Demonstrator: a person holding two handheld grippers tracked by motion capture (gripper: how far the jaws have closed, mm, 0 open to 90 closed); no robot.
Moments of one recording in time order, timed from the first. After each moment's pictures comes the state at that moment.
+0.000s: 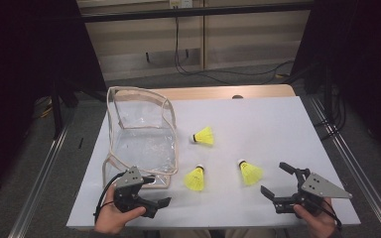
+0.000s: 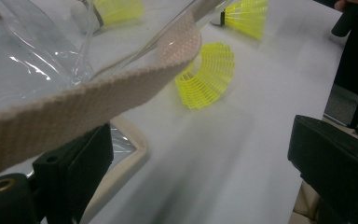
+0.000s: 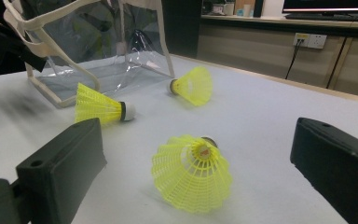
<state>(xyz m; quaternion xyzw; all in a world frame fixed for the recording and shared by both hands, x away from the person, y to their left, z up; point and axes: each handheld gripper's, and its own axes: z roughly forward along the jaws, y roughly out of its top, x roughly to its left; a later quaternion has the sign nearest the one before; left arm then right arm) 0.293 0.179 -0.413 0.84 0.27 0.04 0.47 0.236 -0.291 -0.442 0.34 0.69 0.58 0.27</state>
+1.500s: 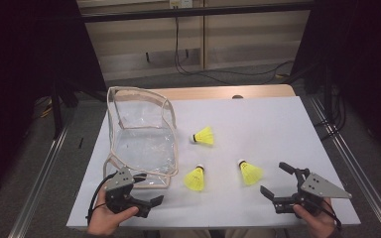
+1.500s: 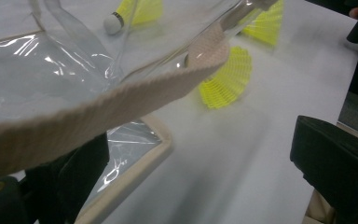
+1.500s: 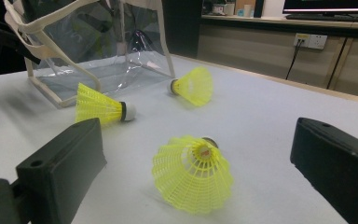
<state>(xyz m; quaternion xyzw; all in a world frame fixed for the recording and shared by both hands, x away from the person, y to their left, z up) 0.292 0.198 -0.412 0.83 0.29 0.08 0.48 0.236 -0.290 -0.442 0.34 0.69 0.58 0.27</state>
